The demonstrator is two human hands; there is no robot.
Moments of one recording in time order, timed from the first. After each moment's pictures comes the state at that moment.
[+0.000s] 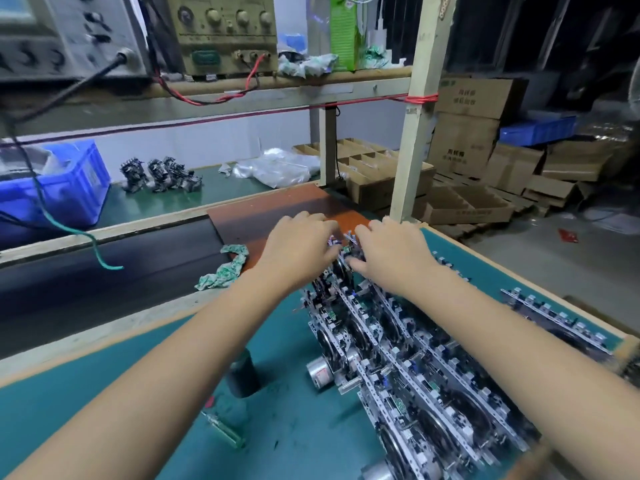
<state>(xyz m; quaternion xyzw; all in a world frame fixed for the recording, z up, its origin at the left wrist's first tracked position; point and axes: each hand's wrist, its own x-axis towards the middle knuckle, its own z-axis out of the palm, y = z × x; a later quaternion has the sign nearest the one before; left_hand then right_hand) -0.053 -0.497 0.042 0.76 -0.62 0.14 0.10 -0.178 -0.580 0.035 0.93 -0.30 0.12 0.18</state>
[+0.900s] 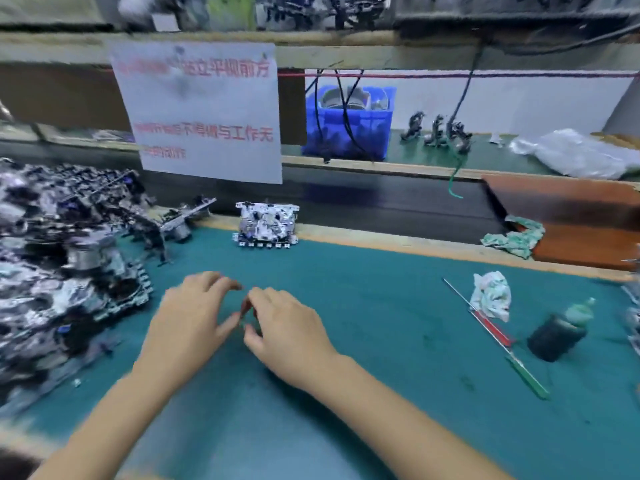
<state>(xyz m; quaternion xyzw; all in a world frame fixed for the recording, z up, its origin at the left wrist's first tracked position) 0.008 0.011 -0.042 0.97 -0.18 0.14 0.09 -0.018 -0.136 -0.052 0.94 0.18 0.09 -0.26</state>
